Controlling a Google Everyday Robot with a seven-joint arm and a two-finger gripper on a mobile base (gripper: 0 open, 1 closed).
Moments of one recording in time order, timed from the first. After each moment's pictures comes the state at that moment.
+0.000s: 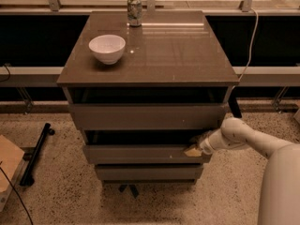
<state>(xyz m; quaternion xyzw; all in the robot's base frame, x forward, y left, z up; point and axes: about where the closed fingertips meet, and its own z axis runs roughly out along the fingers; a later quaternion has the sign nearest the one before) 0.645 -0.197 0.424 -0.47 0.82 0.18 0.27</state>
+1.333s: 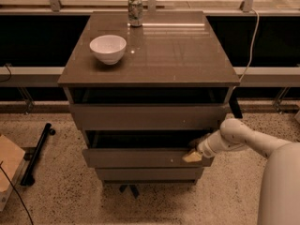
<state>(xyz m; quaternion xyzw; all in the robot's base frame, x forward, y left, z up) 0.619 -0.199 0.417 -0.50 0.81 0.19 0.24</state>
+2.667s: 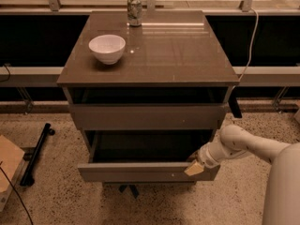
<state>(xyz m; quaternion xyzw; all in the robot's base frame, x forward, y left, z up) 0.574 -0.196 0.413 -0.51 0.81 0.21 0.20</state>
